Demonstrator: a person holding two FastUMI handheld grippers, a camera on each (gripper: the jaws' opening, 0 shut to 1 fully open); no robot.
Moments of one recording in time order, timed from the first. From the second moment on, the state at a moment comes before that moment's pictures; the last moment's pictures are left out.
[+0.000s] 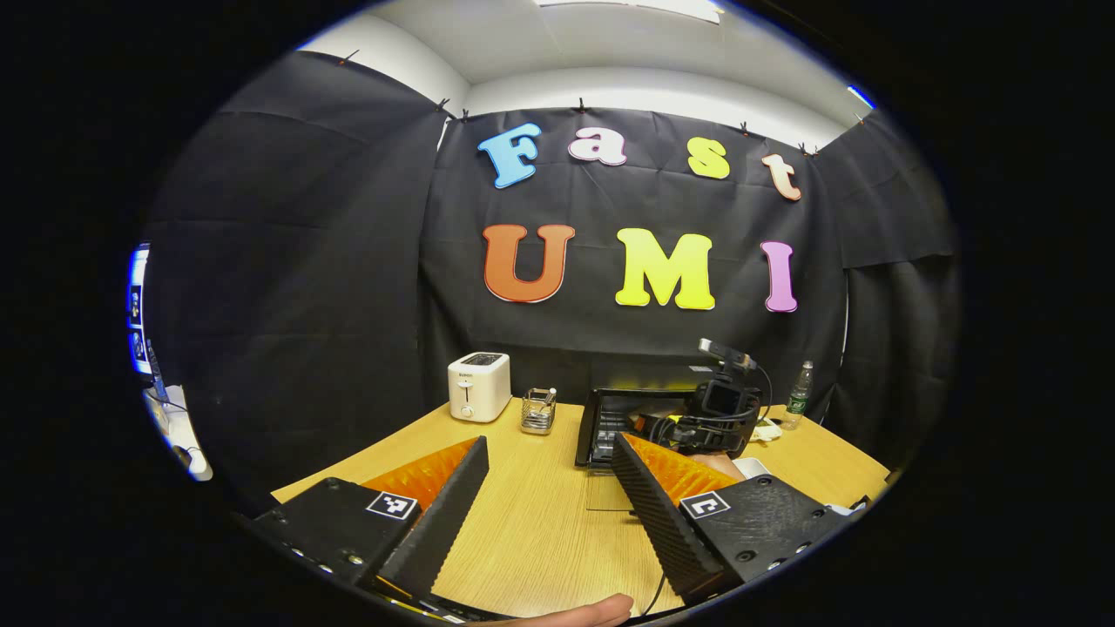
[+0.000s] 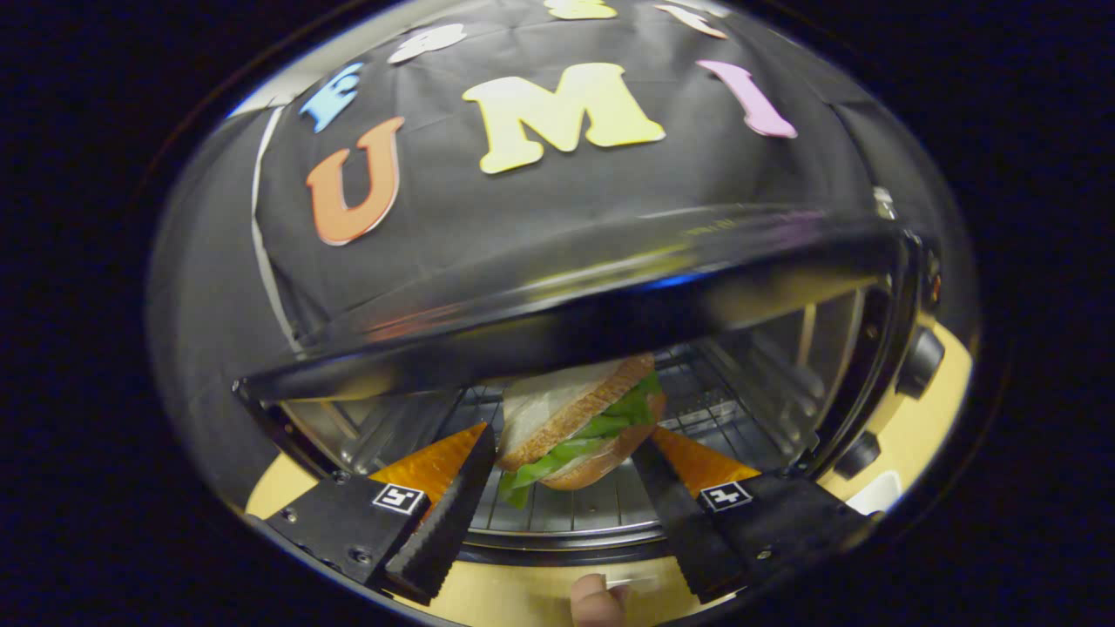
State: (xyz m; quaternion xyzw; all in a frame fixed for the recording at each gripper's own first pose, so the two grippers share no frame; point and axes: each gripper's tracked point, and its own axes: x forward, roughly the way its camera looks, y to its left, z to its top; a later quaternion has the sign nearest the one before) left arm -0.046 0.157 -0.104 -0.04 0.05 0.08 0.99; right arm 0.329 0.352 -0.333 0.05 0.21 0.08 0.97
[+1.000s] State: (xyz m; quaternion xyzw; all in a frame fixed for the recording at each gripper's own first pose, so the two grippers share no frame) left arm -0.041 0.132 -0.114 -0.02 0.07 0.06 1.00; right arm 0.239 0.316 -0.296 -0.05 0.31 0.11 0.94
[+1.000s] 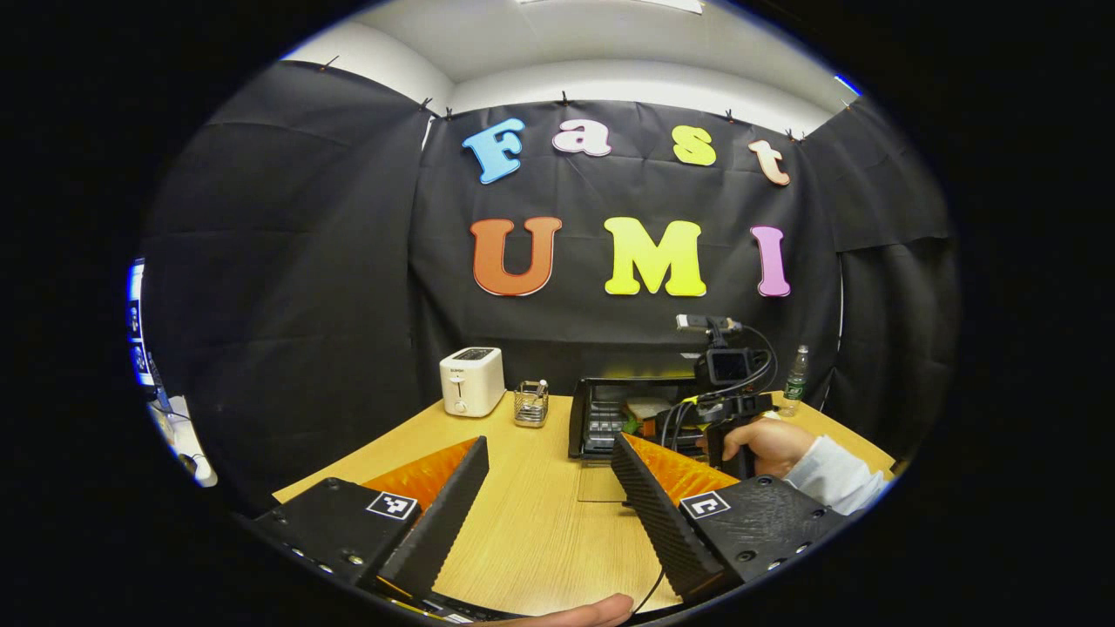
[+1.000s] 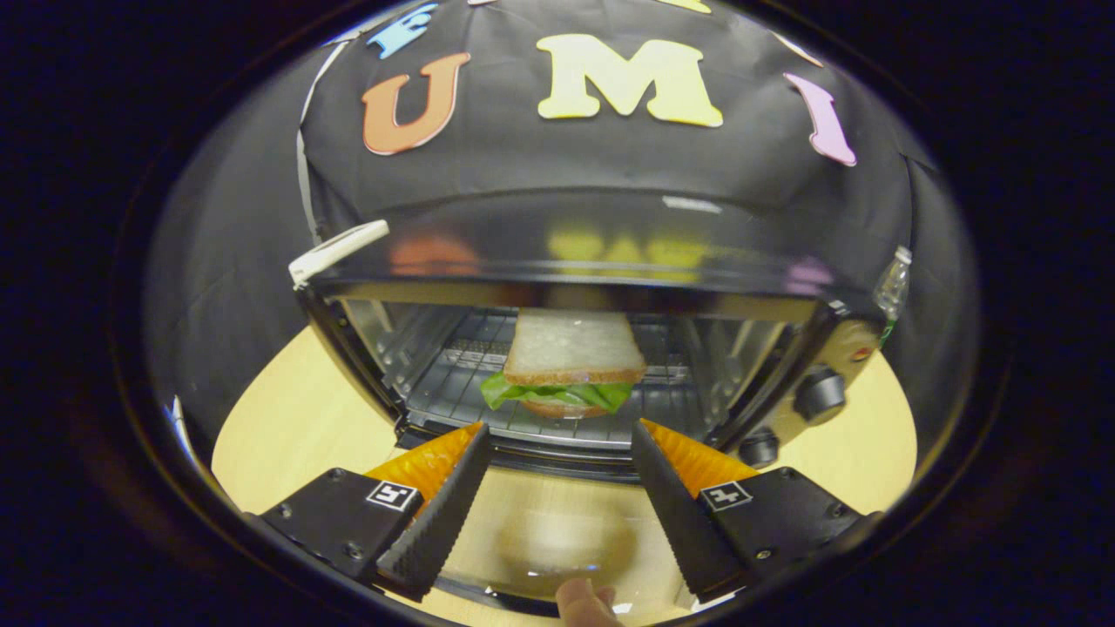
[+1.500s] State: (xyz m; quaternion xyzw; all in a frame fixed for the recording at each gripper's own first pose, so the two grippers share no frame) left arm 0.001 0.092 -0.160 0.00 0.13 0.04 0.99; right arm 0.129 0.237 -0.123 -0.01 0.12 0.12 0.98
